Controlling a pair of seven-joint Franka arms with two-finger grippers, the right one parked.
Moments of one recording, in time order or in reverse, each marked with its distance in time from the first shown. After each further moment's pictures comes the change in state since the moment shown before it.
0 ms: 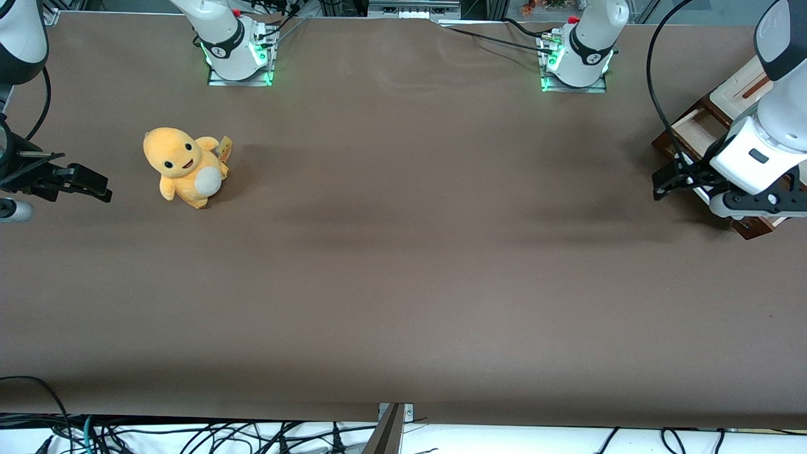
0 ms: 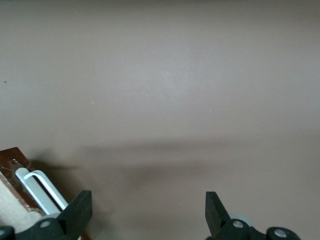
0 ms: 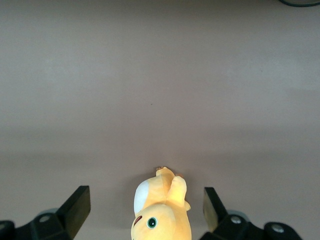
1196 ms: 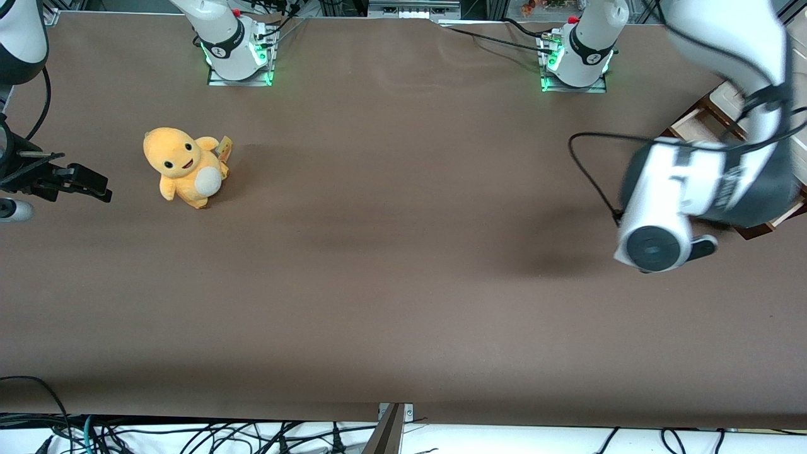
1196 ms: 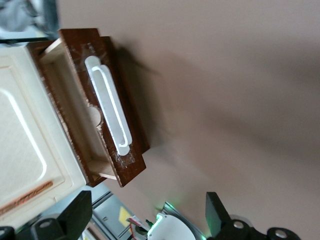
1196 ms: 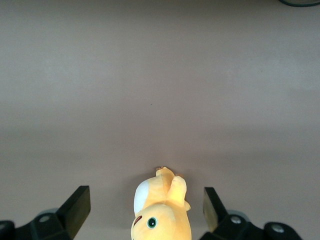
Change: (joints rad) arm -0.067 0.478 -0.103 0.399 0.365 -0.572 -0.520
